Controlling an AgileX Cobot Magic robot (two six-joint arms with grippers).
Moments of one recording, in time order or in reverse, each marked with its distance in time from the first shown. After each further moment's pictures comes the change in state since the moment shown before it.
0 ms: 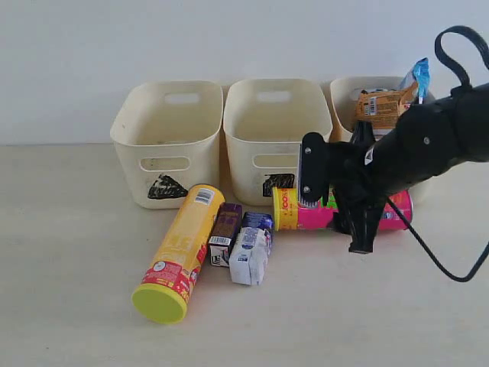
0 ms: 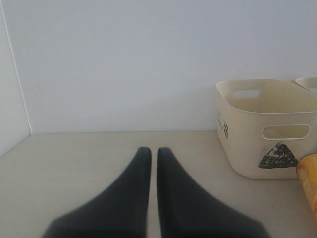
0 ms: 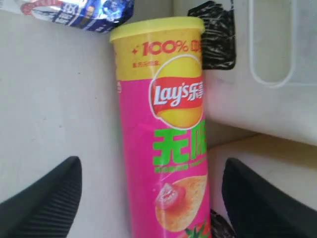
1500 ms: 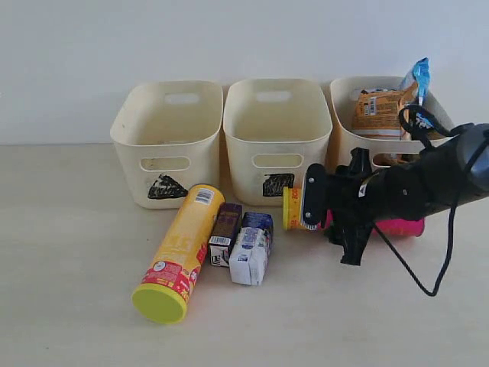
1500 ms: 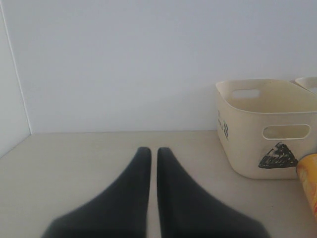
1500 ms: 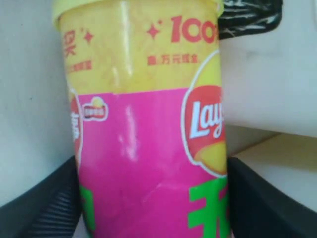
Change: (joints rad) left arm 0.000 0.000 0.000 0.000 0.000 0.000; right arm -0.068 0.253 0.007 -0.004 -0.363 -0.017
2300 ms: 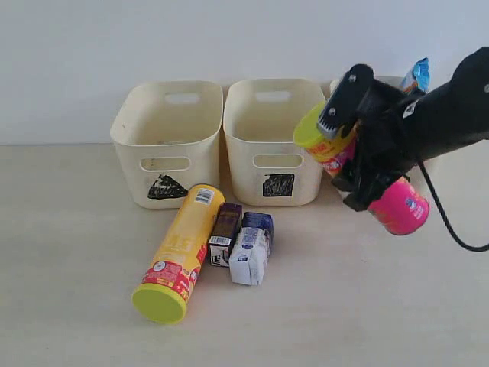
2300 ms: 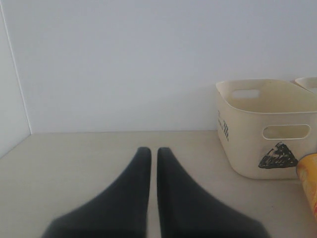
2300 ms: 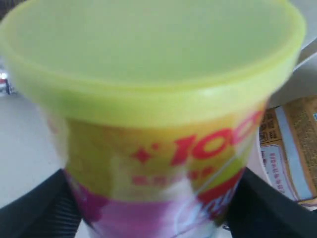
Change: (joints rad) left arm 0.000 0.000 0.000 0.000 0.000 0.000; right arm 0.000 -0.420 0.000 0.227 0.401 0.210
